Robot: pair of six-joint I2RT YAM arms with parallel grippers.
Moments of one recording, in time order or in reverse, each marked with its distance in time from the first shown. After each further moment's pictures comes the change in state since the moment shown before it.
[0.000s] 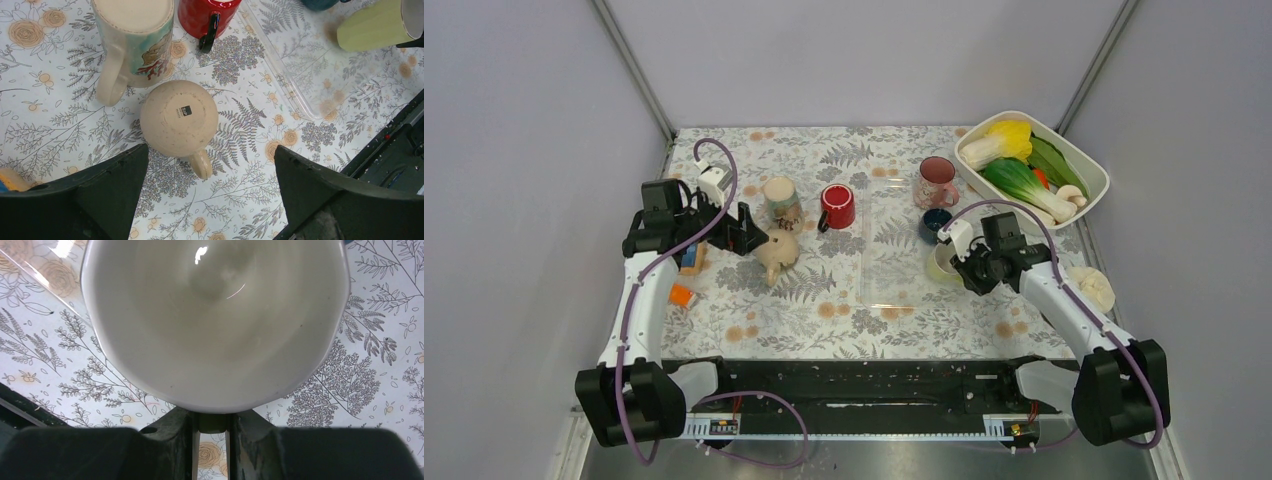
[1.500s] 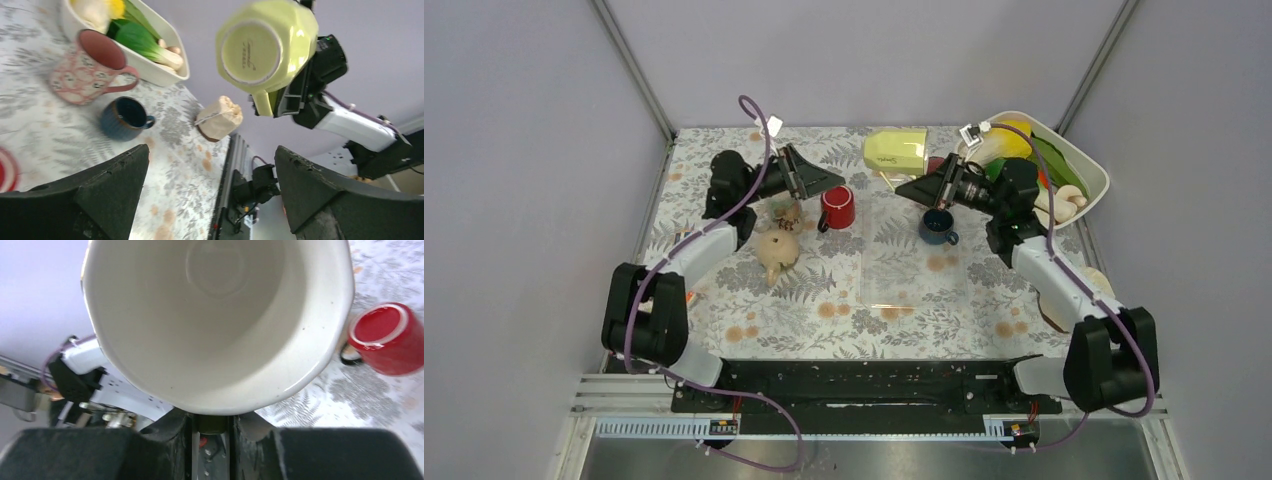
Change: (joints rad) left arm -0.412 0.414 -0.016 1.384 0.177 -1.250; right arm 0.032 0.206 0.167 1.295 -0.696 1.586
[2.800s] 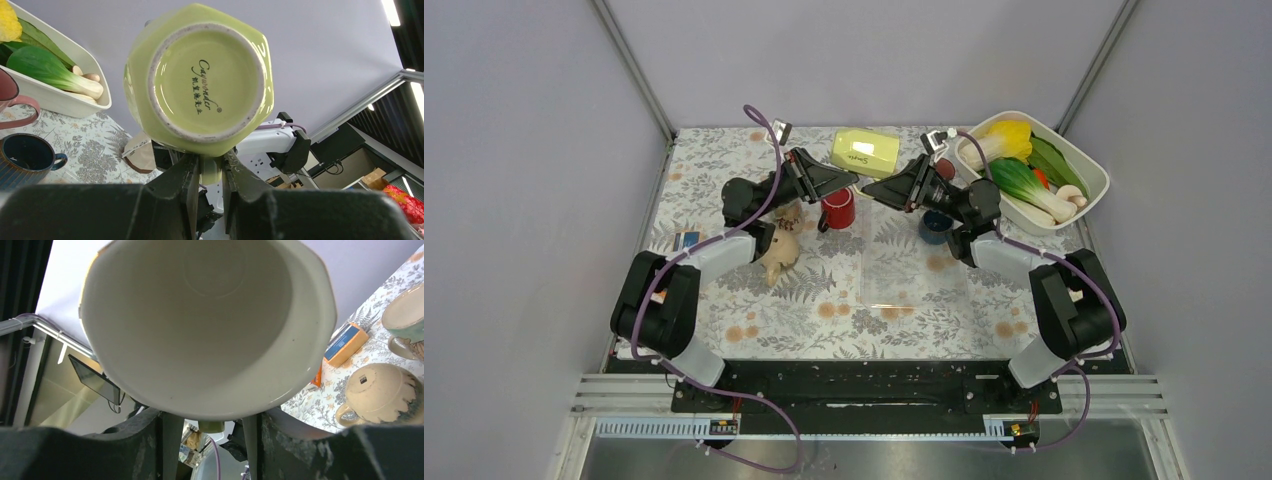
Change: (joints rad) left arm -0.088 0.040 -0.066 0.485 -0.104 -0.397; right arm 0.152 0.239 -0.039 0.616 0.093 0.381
